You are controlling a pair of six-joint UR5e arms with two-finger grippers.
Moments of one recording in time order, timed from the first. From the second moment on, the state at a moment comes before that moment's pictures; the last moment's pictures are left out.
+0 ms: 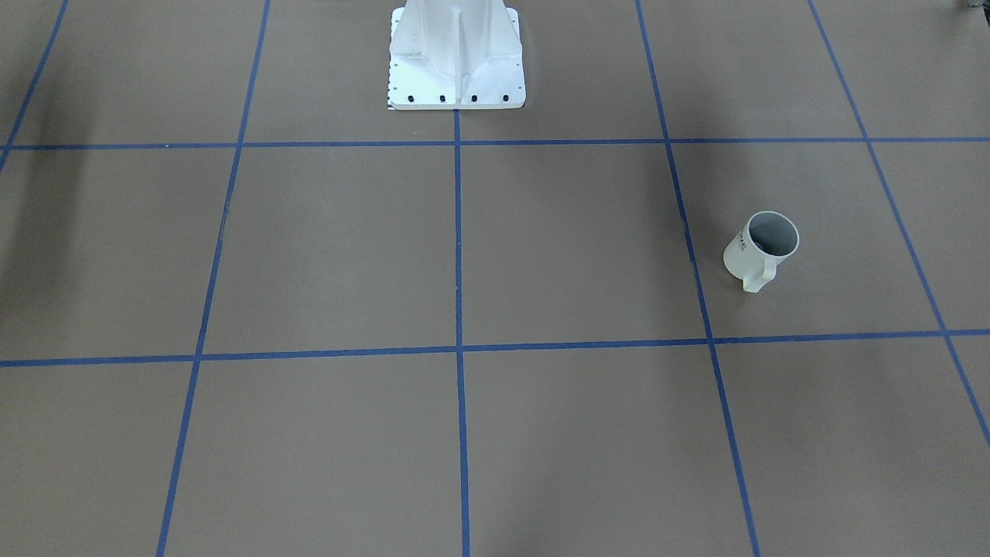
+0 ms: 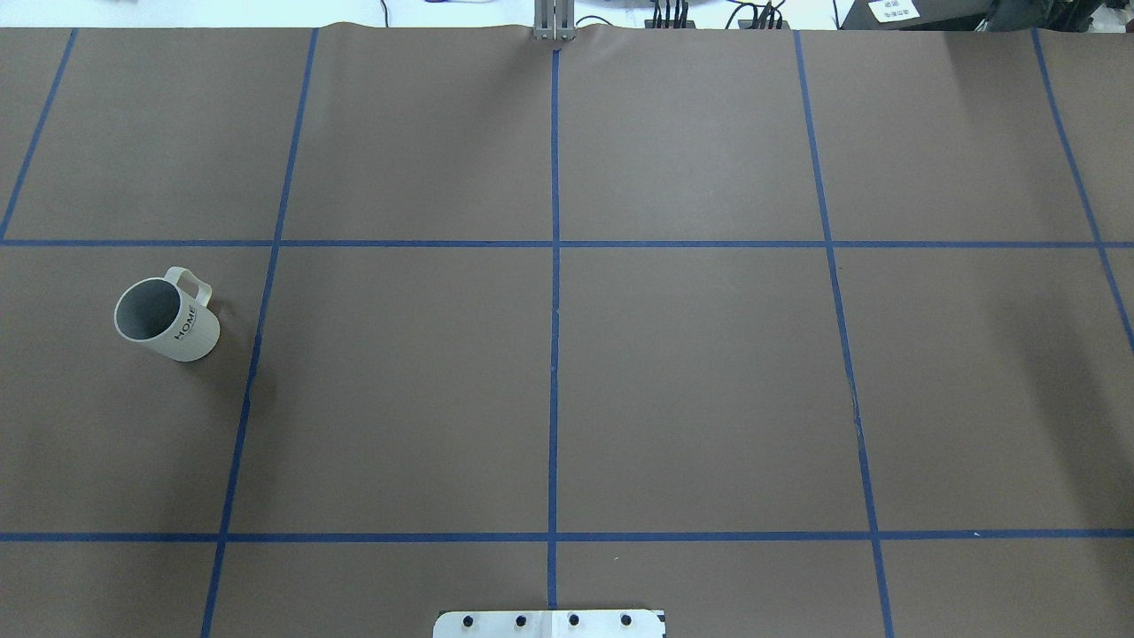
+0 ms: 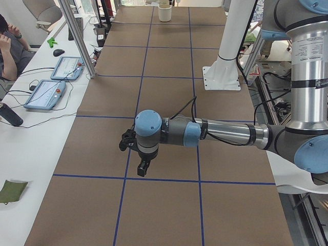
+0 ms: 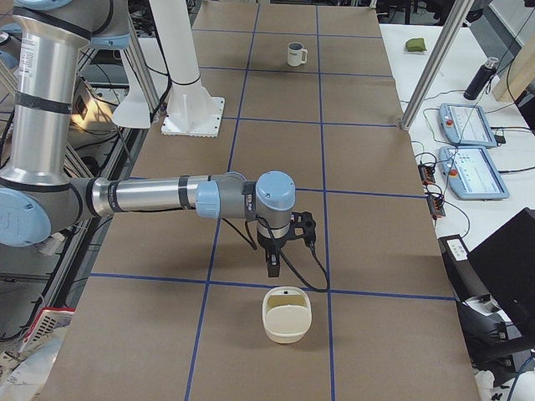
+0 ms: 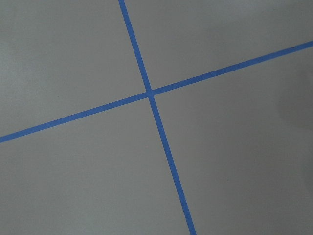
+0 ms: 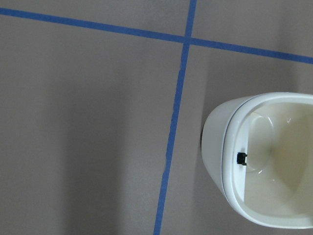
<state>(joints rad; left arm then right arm) -1.60 -1.46 -1.78 -1.57 -2.37 0.26 1.52 -1.78 1.88 -1.65 2.31 -0.08</state>
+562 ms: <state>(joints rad) -1.60 -1.48 -1.76 -1.59 -2.36 0.26 1.50 -1.78 1.89 -1.56 2.31 -0.08</state>
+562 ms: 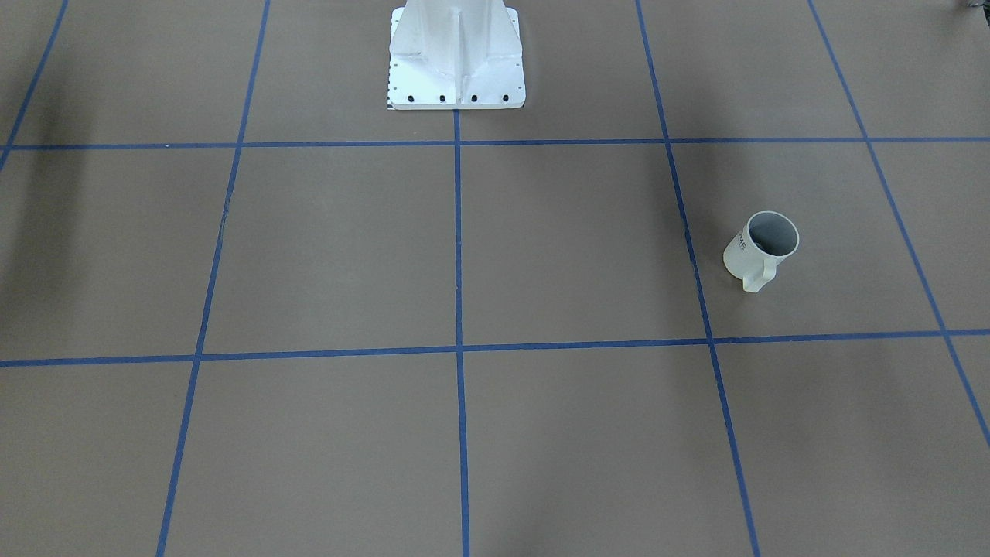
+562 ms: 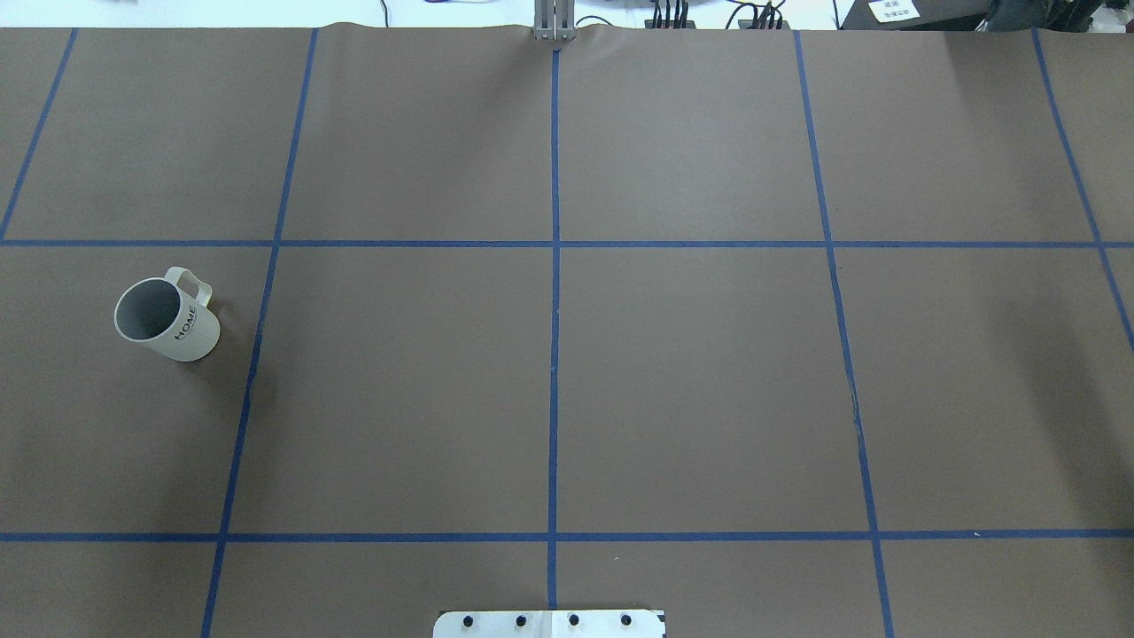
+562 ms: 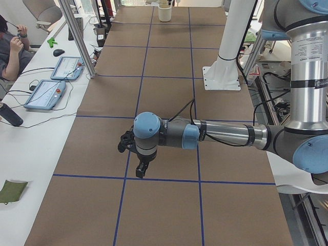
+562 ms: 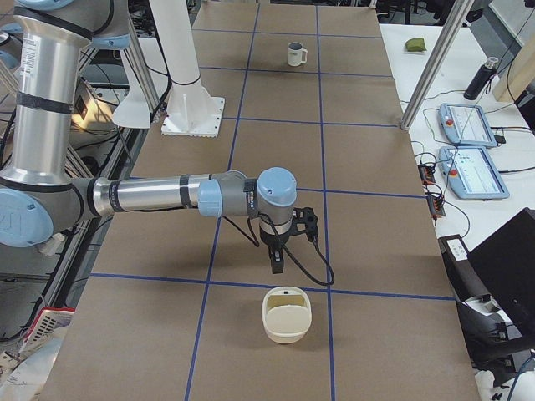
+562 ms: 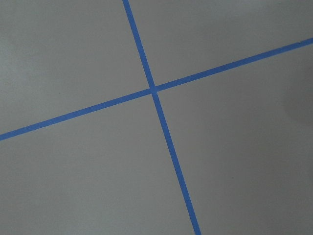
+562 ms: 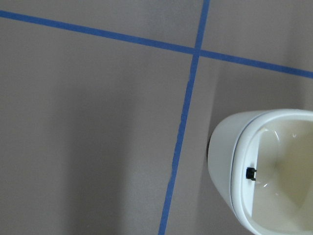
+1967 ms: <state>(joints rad) -1.15 -1.58 -1.62 -2.15 -2.33 -0.60 1.07 -1.42 1.89 -1.43 2.30 0.42</state>
